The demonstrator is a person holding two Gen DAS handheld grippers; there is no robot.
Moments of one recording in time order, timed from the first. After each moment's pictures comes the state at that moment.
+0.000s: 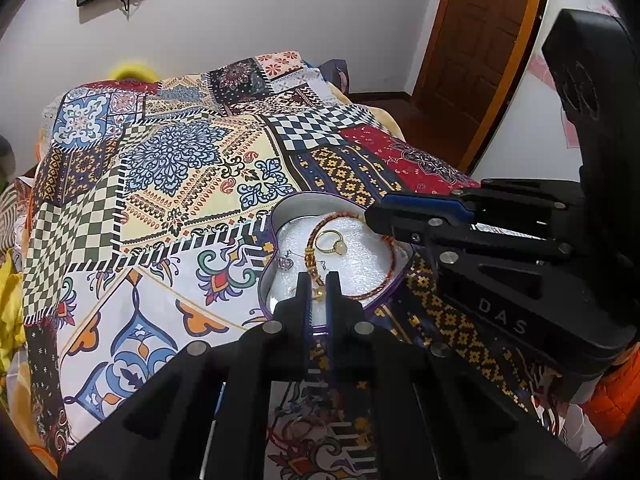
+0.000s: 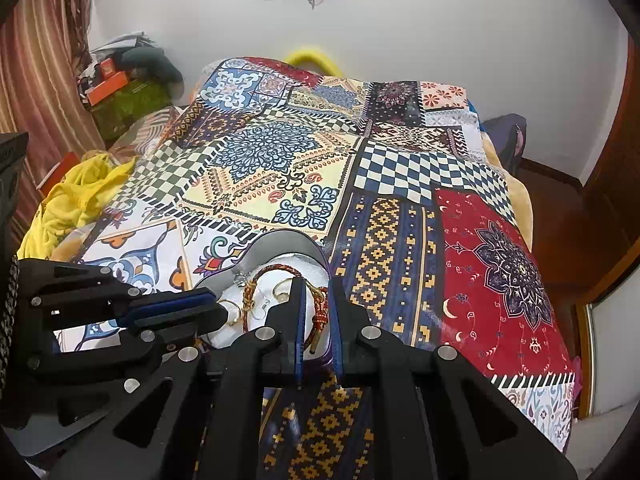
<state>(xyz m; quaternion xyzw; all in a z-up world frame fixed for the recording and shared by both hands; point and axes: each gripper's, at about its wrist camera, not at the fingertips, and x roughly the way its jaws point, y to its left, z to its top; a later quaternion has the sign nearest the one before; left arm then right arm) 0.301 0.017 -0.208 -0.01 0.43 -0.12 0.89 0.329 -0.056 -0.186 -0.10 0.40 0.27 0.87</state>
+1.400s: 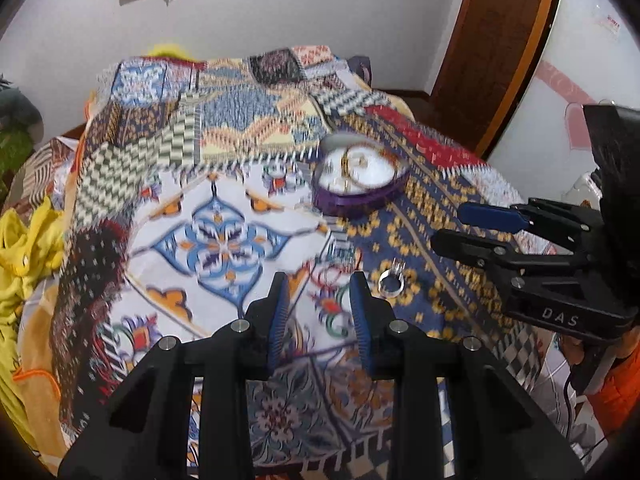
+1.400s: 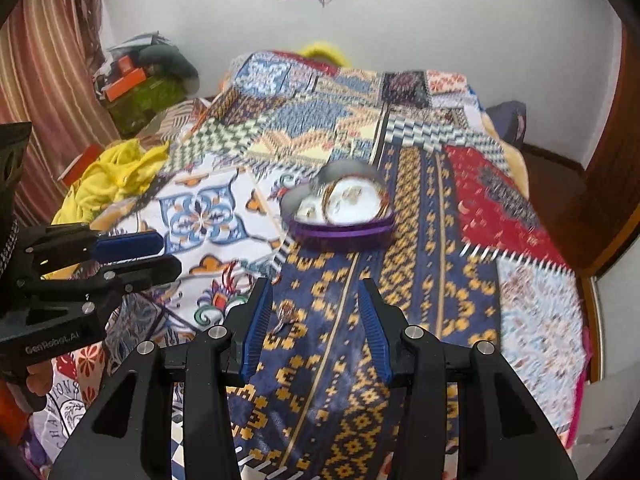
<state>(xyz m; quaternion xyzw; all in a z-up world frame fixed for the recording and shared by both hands) 0.193 0.055 -0.196 -0.03 0.45 -0.08 0.89 0.237 -0.057 -0.192 -0.08 0.42 0.28 0.86</state>
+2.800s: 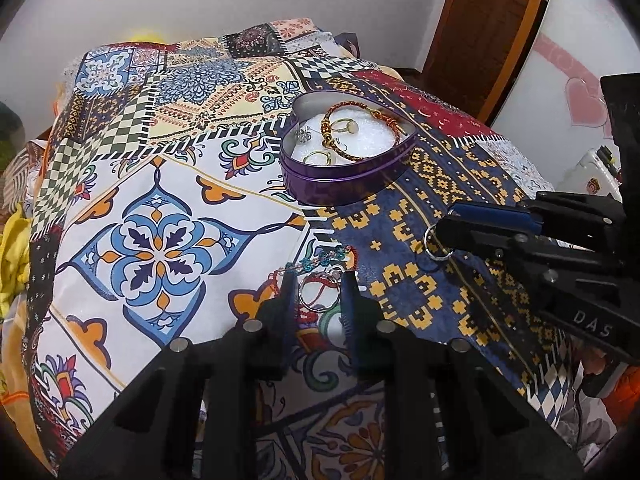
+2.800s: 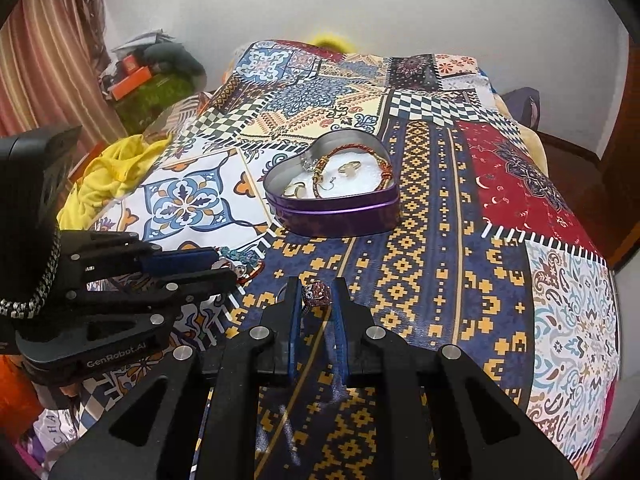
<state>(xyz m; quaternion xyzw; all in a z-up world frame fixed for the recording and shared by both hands) 0.234 0.030 -0.240 -0.01 0.47 -0.10 0.88 0.252 -0.069 -0.213 -0.06 0.42 0.29 0.85</state>
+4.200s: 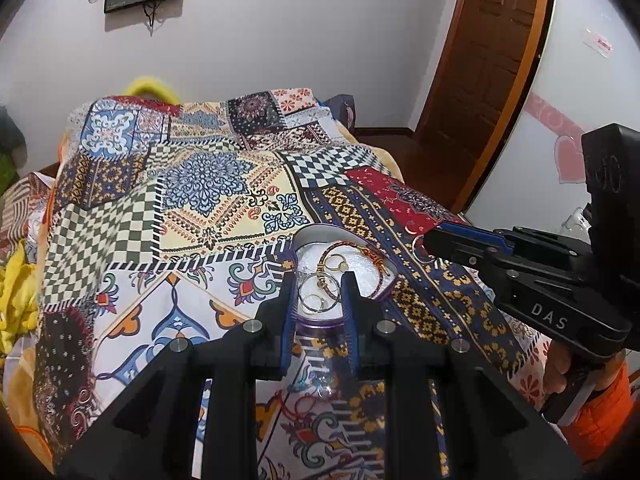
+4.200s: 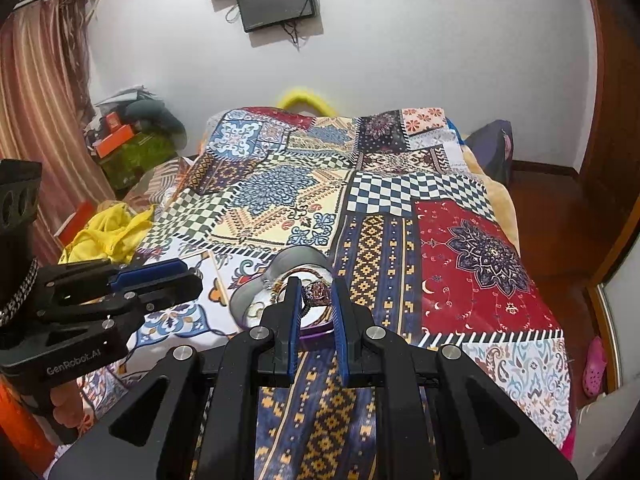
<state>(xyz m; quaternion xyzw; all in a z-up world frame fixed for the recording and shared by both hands) 0.274 0.038 -0.173 -0.05 0.39 -0.11 0.92 0.296 -0.082 -0.166 -0.02 0.36 0.26 0.90</state>
